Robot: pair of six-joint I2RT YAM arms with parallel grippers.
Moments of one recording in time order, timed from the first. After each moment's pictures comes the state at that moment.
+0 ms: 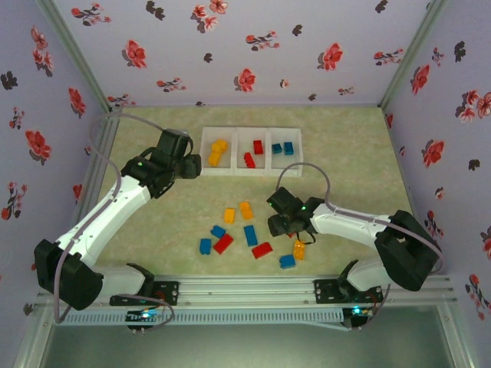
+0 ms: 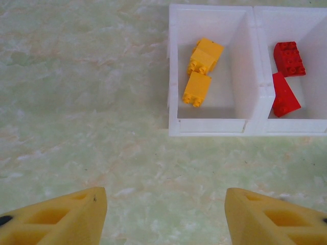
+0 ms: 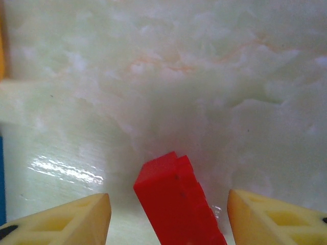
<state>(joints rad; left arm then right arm) -0.54 1.28 1.19 -0.76 -0.28 -0.38 0.84 1.39 0.70 -0.55 0.12 0.51</state>
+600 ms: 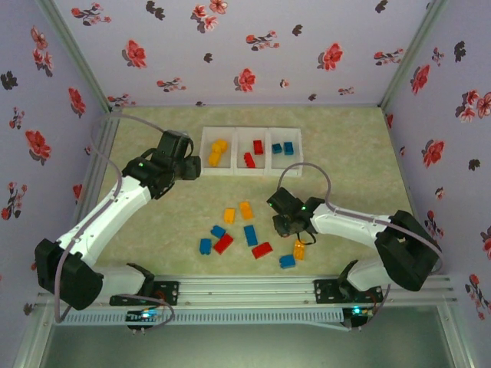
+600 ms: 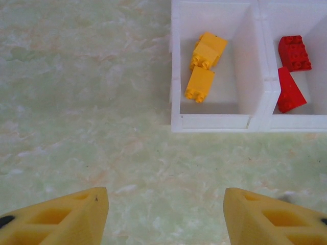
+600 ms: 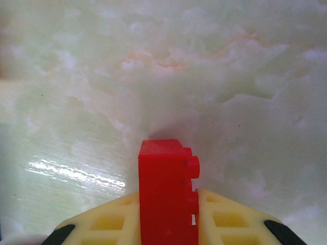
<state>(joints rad) -0.54 1.28 1.18 -0.76 -0.28 -0.38 0.84 1.39 0.72 -0.57 0.14 0.52</state>
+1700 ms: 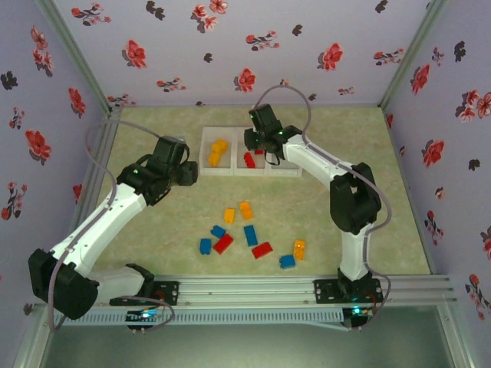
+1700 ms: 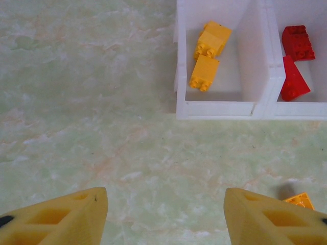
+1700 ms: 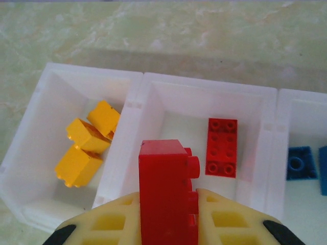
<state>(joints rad) -0.54 1.21 1.13 -0.78 -0.28 -0.39 0.59 1.98 1.66 -0.46 0.07 0.39</state>
